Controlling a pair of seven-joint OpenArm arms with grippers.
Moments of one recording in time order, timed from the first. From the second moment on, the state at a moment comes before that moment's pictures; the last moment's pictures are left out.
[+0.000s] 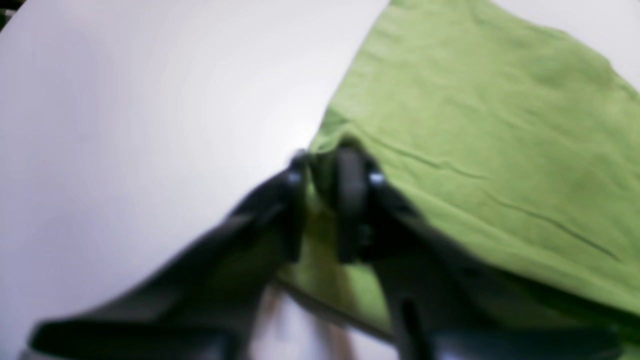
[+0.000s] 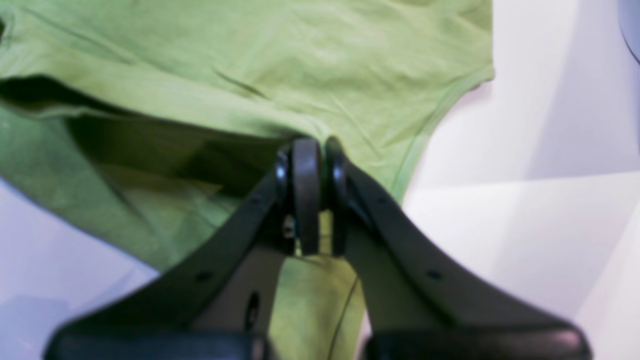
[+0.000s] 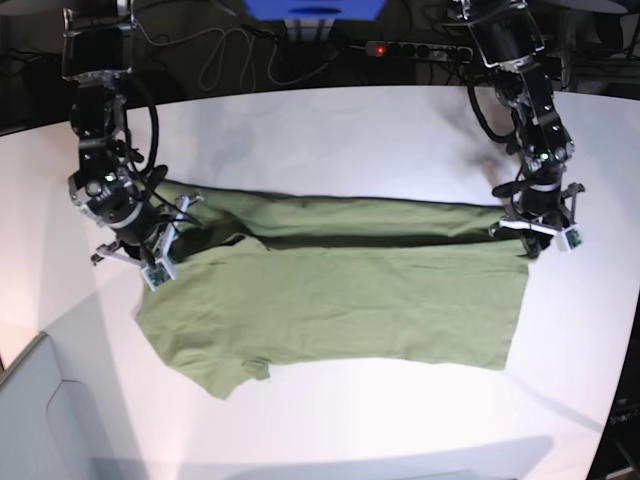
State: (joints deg) left arm 5.4 -9.4 -26.0 85.3 -15.3 -4.8 22.1; right arm -2.7 16.0 1.1 97.1 4.2 26.9 -44.5
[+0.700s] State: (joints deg) left arm 8.3 -10.1 -27.4 83.2 -15.3 -5.2 21.0; right arm -7.7 15.8 5.9 101.3 4.2 26.9 -43.8
